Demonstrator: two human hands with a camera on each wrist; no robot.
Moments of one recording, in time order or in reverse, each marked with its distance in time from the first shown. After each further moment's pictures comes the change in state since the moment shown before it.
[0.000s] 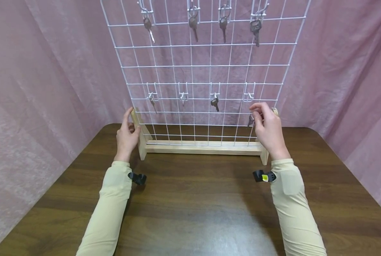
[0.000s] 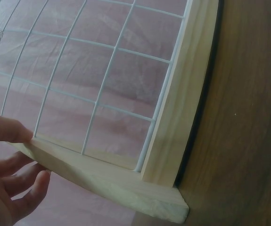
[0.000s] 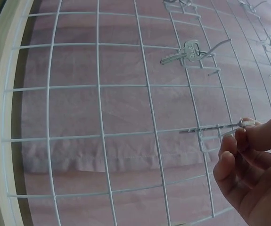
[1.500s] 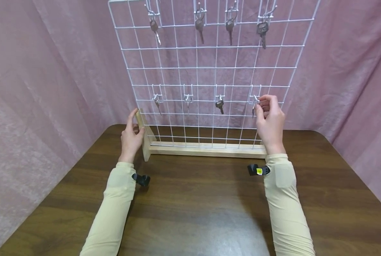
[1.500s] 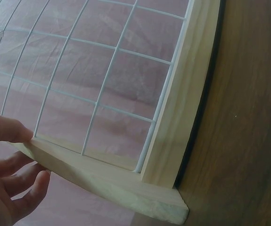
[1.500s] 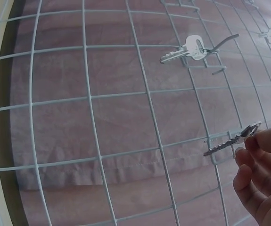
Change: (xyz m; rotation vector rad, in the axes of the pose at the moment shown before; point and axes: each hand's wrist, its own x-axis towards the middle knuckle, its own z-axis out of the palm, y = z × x) left_hand -0.001 0.001 -0.003 0.002 -0.001 0.008; right_hand 0.024 -0.003 0.021 0.112 0.234 0.080
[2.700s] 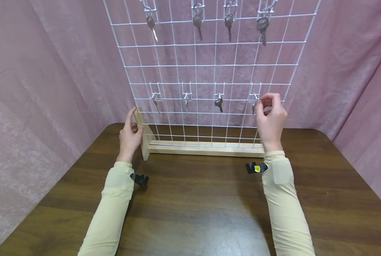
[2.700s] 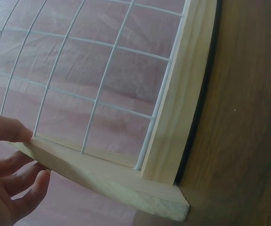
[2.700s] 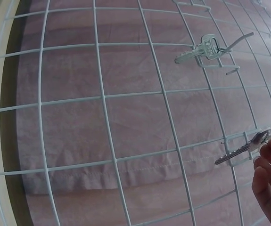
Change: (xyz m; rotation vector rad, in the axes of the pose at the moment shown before) left_hand 0.000 -0.001 0.003 0.013 0.015 0.008; right_hand 0.006 0.016 0.012 0.023 0.176 0.005
